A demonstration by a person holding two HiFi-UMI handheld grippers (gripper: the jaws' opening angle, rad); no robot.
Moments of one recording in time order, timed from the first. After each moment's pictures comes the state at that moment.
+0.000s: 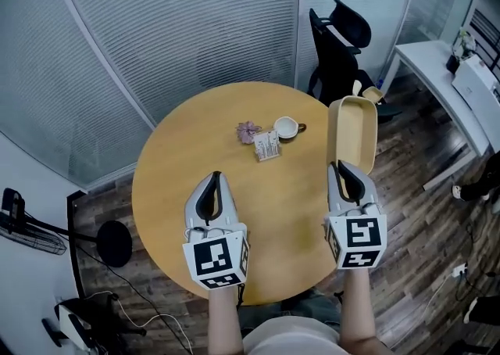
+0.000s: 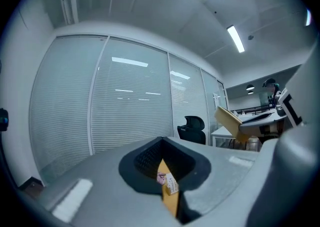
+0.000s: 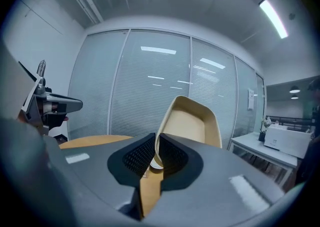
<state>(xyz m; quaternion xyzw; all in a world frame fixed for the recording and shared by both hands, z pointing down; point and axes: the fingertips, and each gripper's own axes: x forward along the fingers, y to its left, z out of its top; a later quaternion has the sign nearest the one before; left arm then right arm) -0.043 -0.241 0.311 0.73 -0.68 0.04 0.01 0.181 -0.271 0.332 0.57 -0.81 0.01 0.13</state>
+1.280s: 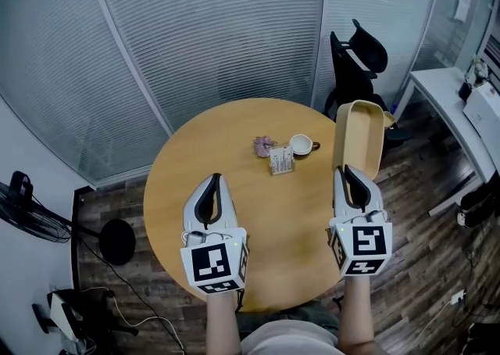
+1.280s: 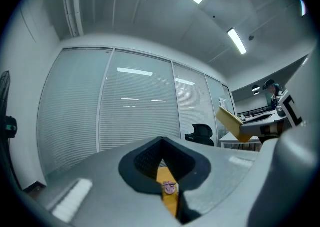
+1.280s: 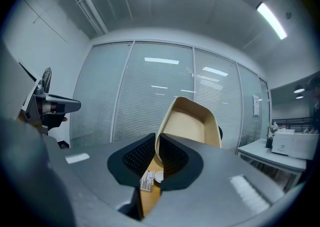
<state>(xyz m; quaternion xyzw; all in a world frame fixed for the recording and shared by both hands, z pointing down) -0.073 -0.223 0.265 0.70 -0.71 0.01 -0.03 0.157 -0.274 0.290 0.55 -0.83 -0.03 0.08</state>
